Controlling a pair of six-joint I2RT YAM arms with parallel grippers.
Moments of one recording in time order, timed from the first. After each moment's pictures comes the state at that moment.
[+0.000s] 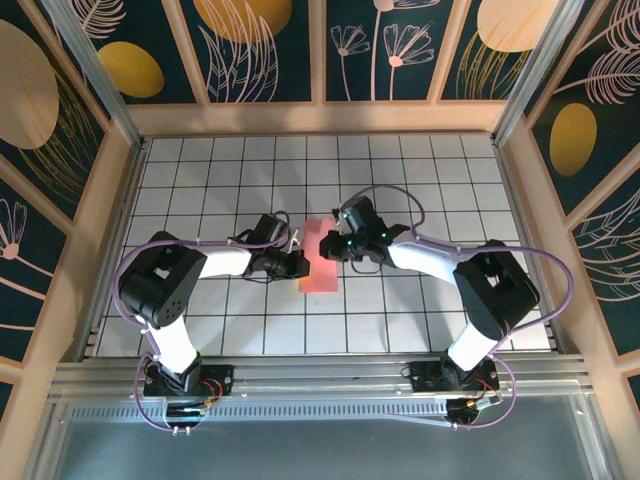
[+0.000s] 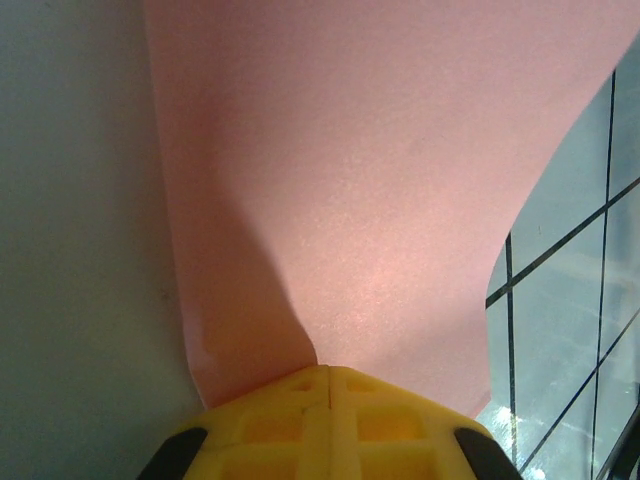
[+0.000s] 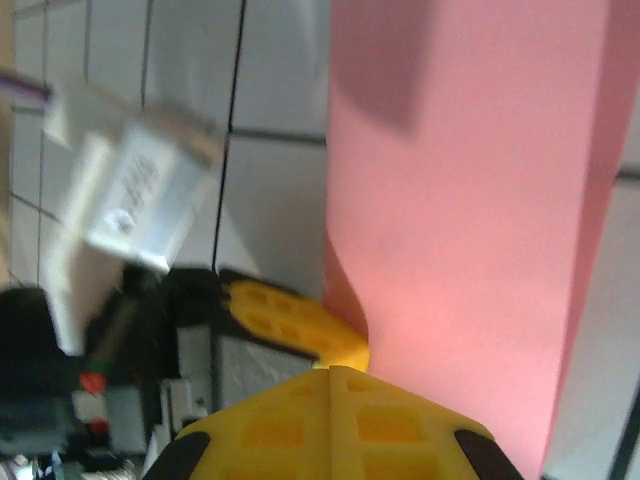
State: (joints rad) left arm -0.57 1.78 0.81 -0.04 0.52 -0.60; right arm 0.71 1.64 0.92 -0.13 -0.35 0.71
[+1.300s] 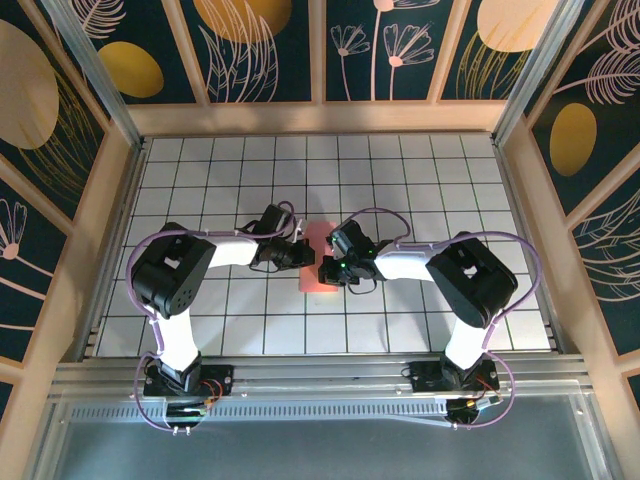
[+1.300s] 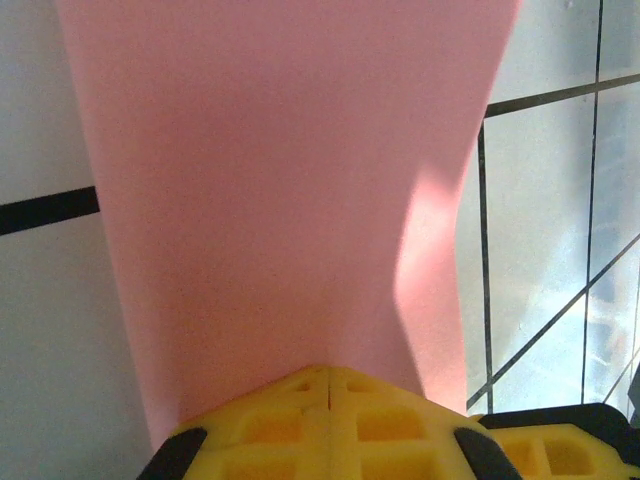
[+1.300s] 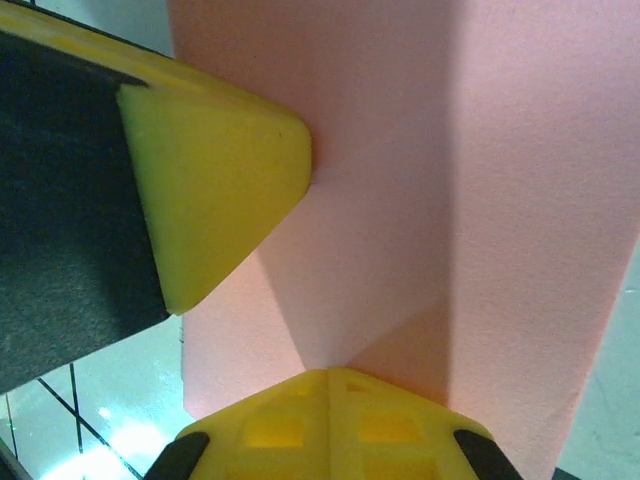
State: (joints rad) left arm -0.55 1.88 0.92 -0.03 0.50 -0.63; right arm 0.77 1.77 0.85 -0.10 -0.34 0.72
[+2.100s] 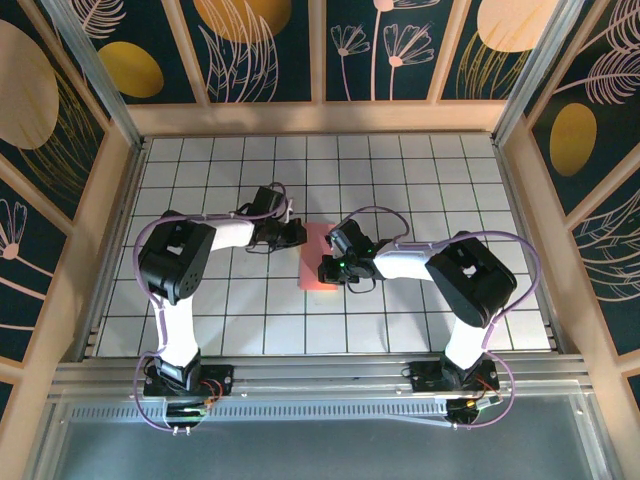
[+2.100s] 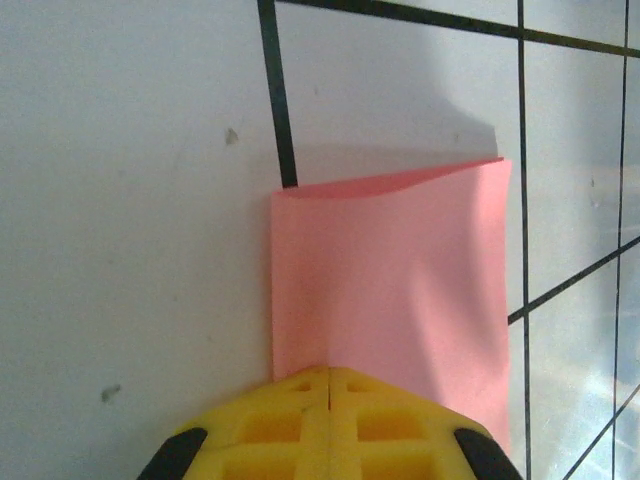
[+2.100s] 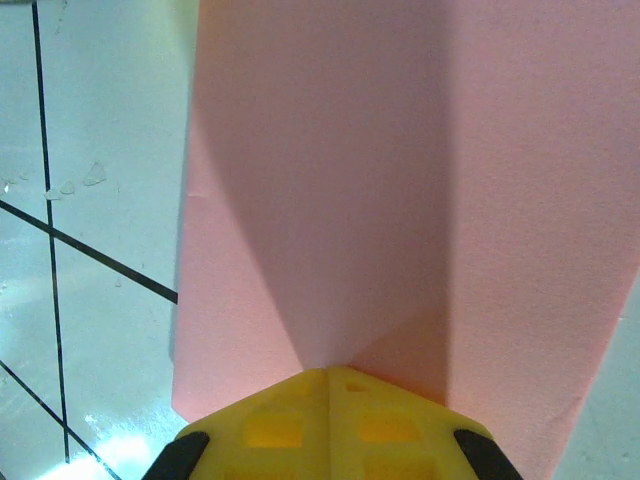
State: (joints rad) left arm -0.44 1.99 1.09 -0.07 0.47 -0.58; right arm 0.77 1.78 0.86 -0.11 -0.31 0.70
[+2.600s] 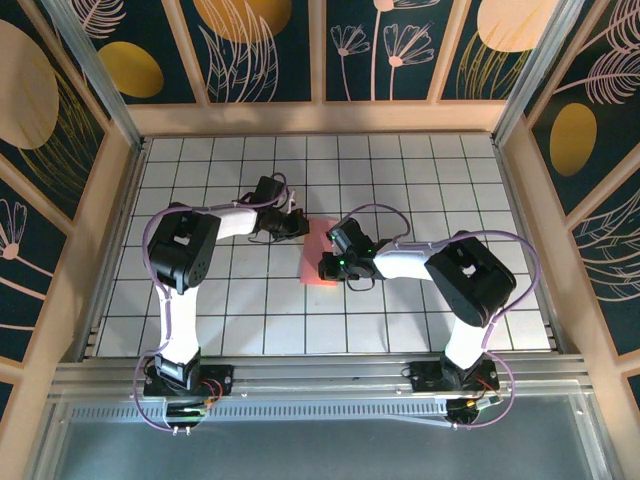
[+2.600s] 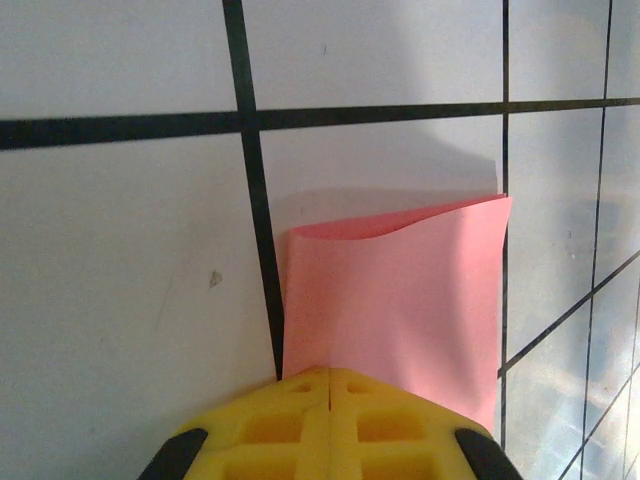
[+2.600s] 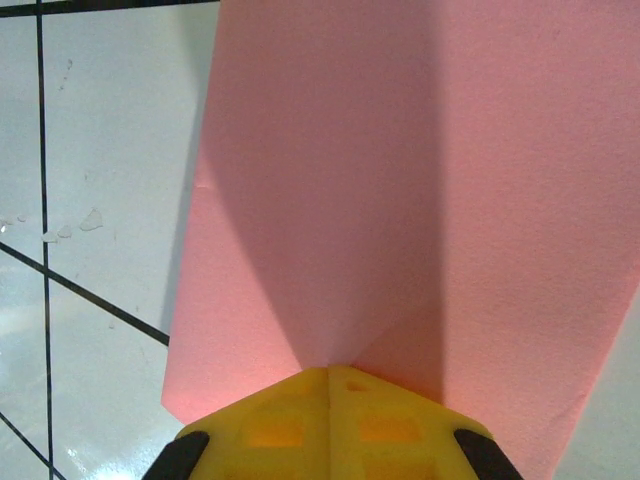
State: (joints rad) left arm -0.41 2.09 1.24 -0.14 0.53 -0.58; right arm 0.77 1.78 0.86 -0.07 -0.26 0.69
